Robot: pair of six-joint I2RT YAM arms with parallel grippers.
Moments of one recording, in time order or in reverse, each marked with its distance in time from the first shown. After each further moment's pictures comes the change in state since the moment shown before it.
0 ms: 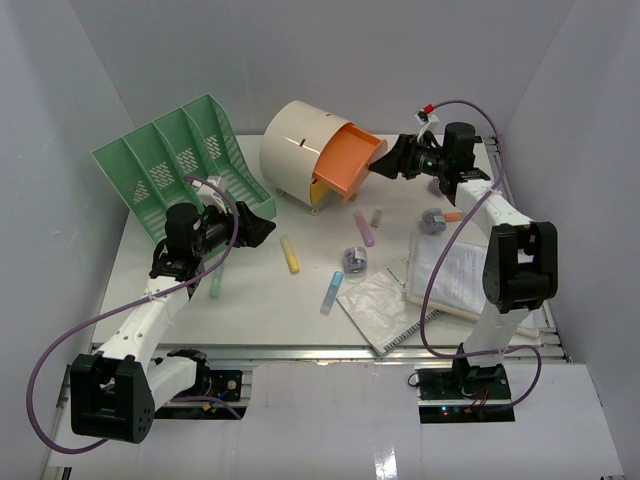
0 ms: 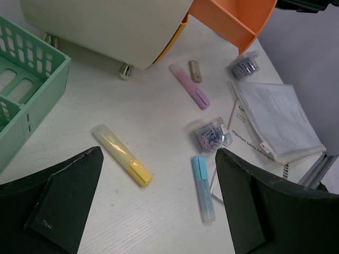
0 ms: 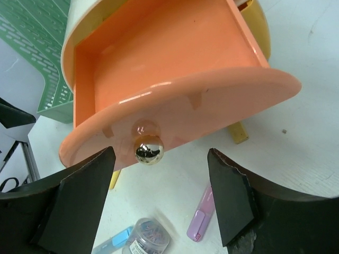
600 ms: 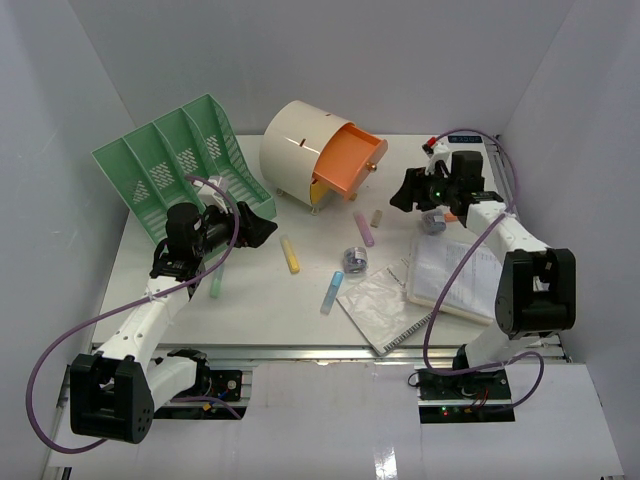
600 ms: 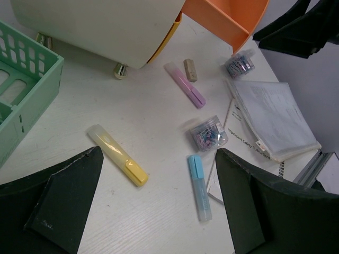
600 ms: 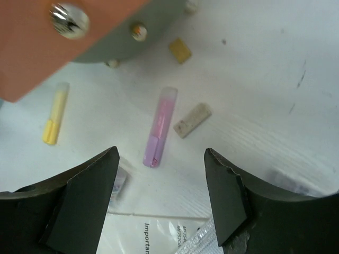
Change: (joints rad) left arm -0.009 0.000 0.003 0.000 0.010 -0.006; right arm -0.033 -0.199 -0.213 -0.257 0.215 -0.283
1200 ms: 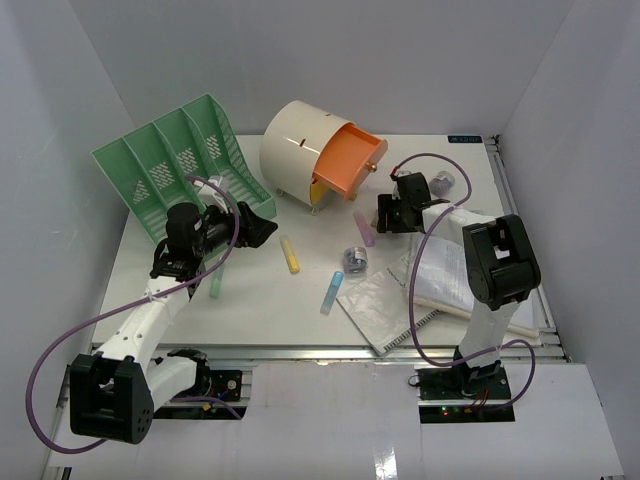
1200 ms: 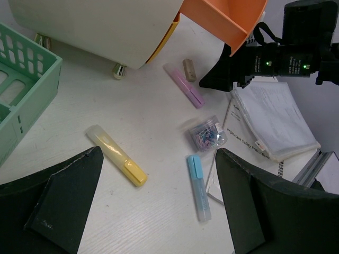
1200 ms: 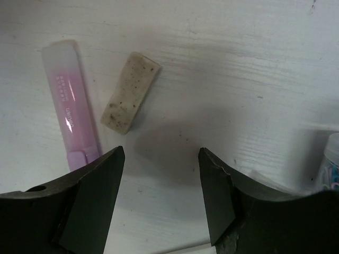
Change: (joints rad) left arm -0.005 -0.002 0.001 0.000 -0.001 -0.001; right arm 0.235 0.258 -0.002 -0.028 0.566 0.150
